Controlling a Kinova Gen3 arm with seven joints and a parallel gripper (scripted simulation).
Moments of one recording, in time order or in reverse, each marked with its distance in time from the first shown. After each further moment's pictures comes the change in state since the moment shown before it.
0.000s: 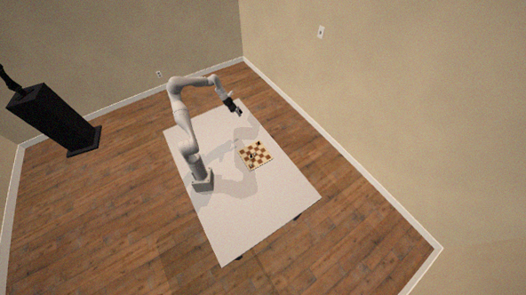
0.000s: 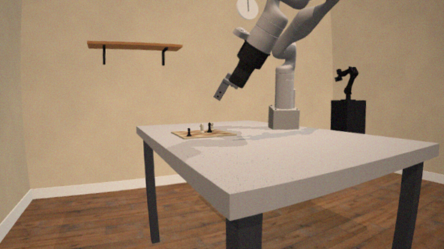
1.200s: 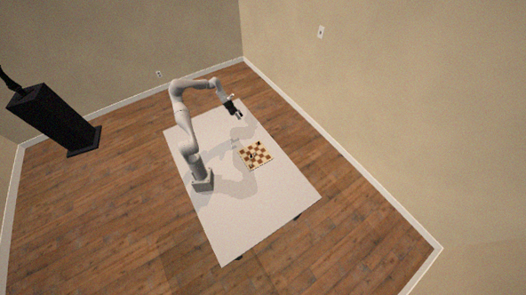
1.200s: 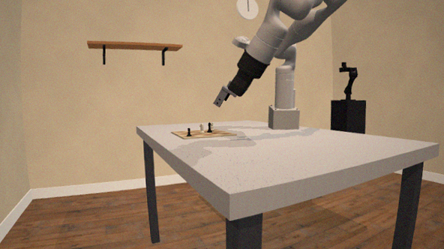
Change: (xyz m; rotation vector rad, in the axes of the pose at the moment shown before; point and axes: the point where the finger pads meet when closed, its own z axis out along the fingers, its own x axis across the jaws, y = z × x) arm 0.010 0.013 0.021 0.007 0.062 0.134
